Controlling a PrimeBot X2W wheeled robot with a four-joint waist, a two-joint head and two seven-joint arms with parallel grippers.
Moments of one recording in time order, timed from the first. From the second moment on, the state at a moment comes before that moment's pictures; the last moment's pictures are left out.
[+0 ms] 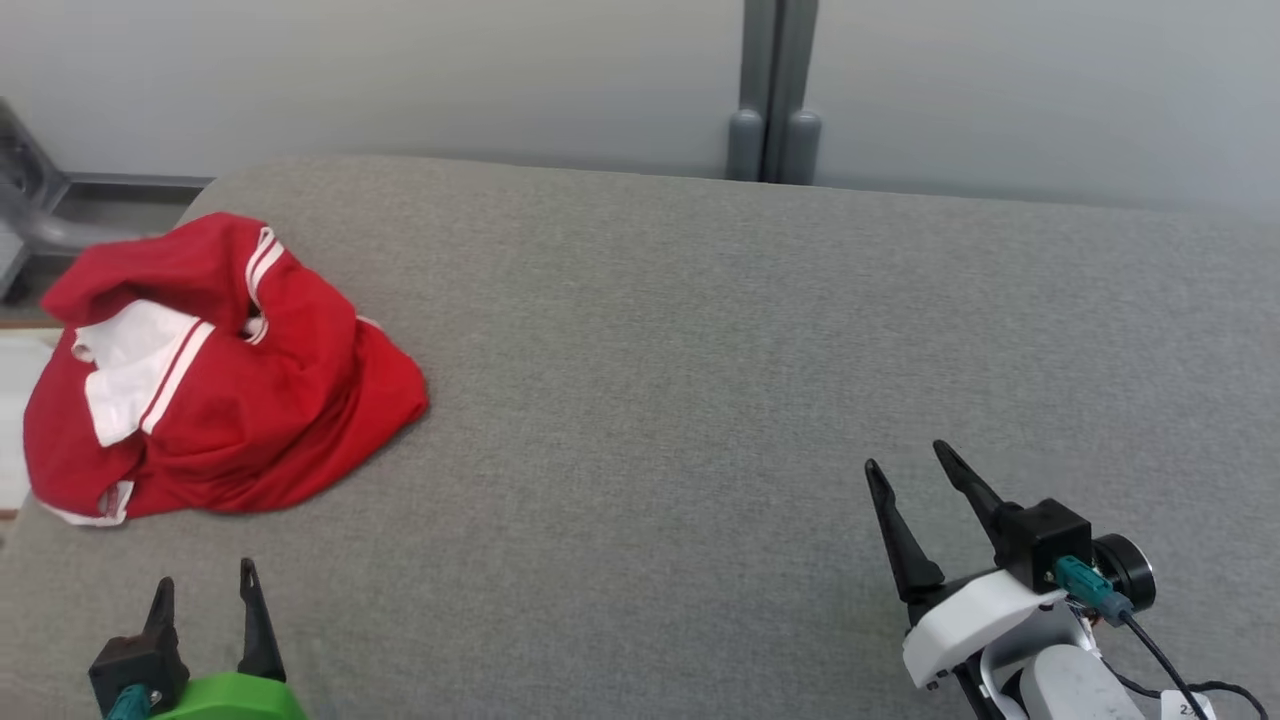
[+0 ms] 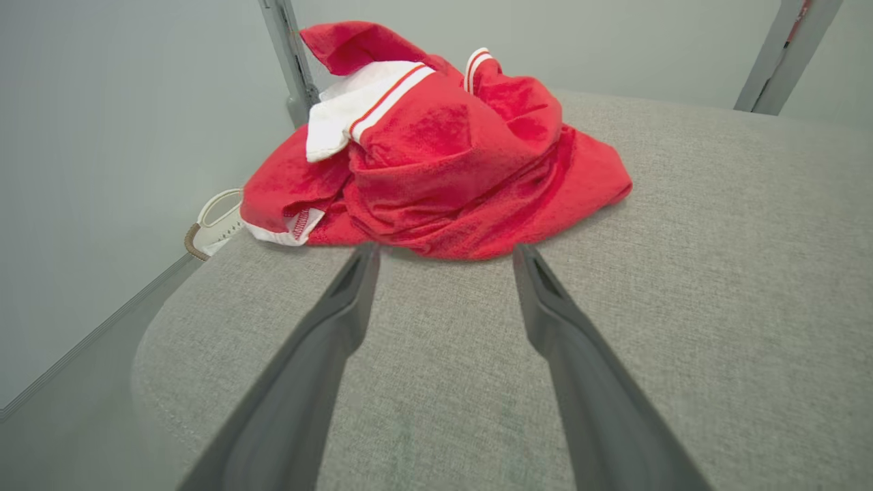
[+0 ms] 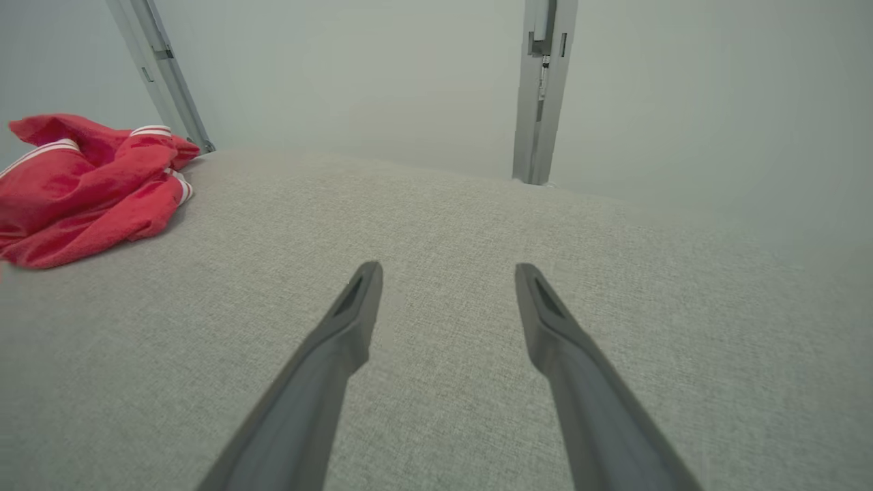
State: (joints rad) left arm -0.04 0.11 0.12 0.44 -0.15 -0.04 -0.25; right arm -0.13 -0.05 0.13 0.30 0.11 0.13 -0.25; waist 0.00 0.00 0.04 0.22
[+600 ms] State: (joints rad) left arm -0.15 0.16 0.22 0.54 -0.16 -0.13 -0.26; right arm -0.17 -0.05 0.16 0.31 0.00 0.13 -0.26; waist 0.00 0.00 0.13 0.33
